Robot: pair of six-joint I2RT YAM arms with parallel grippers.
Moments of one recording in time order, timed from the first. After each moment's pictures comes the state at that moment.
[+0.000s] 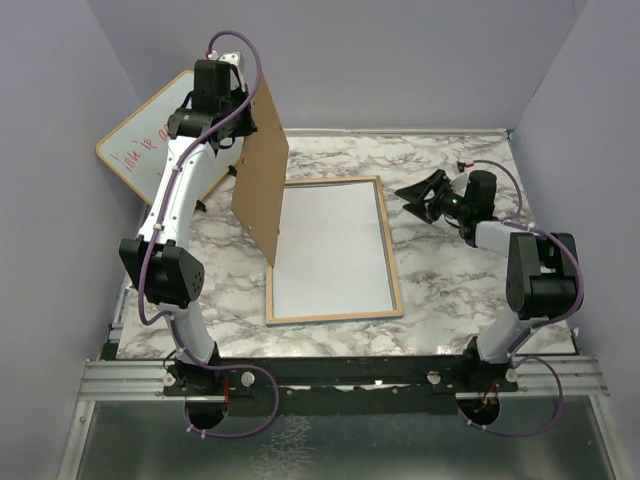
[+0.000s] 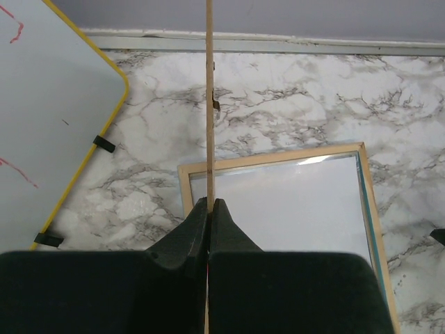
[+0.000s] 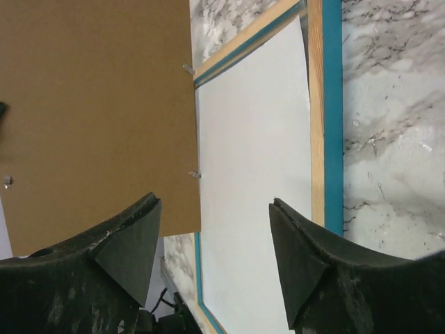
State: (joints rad) left arm -0.17 1.84 2.07 -0.77 0.07 -0.22; right arm -0.02 1.70 0.81 0.50 -0.75 0.96
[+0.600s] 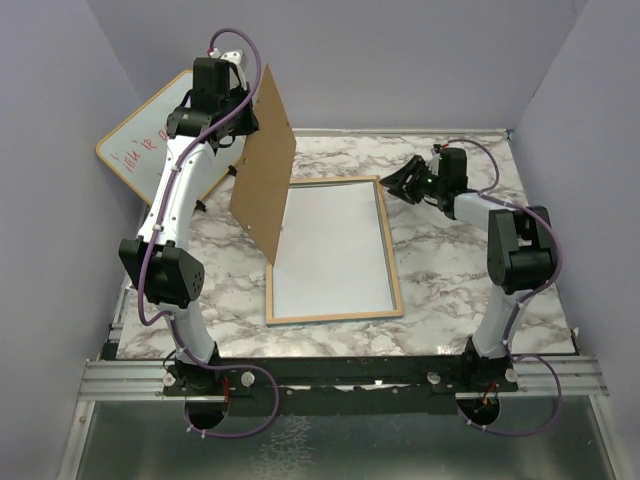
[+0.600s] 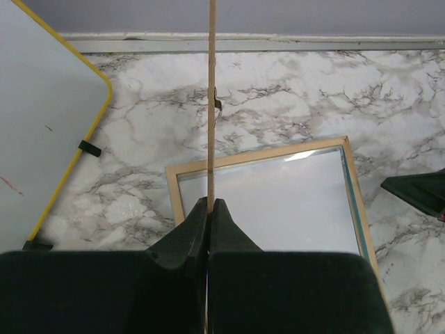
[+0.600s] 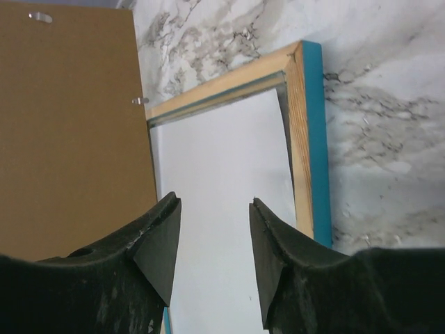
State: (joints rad) left arm -0.17 1.84 2.09 -0.77 0.12 -0.22; right arm 0.10 1.91 1.14 0.24 -0.56 0.82
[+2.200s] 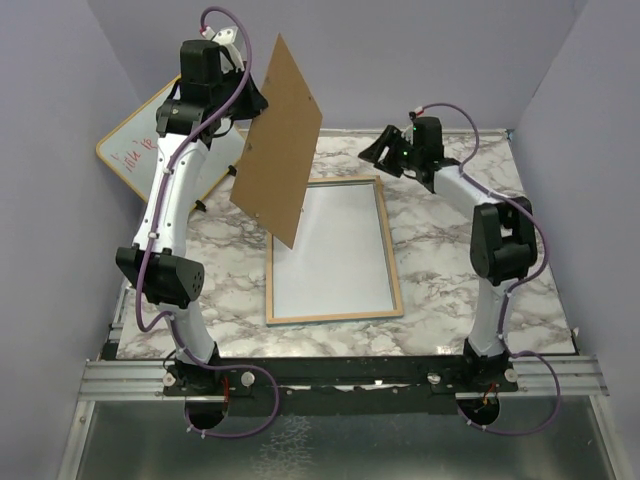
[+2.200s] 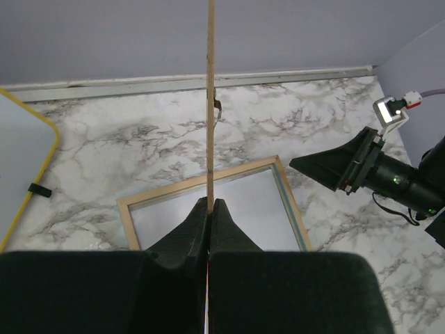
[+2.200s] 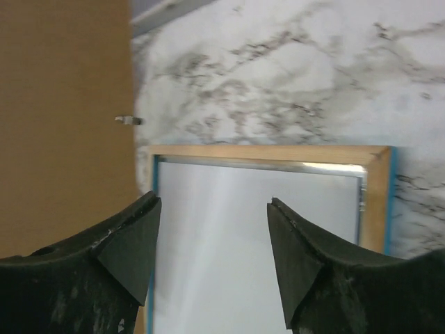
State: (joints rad) left arm -0.17 1.84 2.23 -0.77 0.26 -0.29; right arm 0.24 2.08 1.57 -0.02 -0.34 0.67
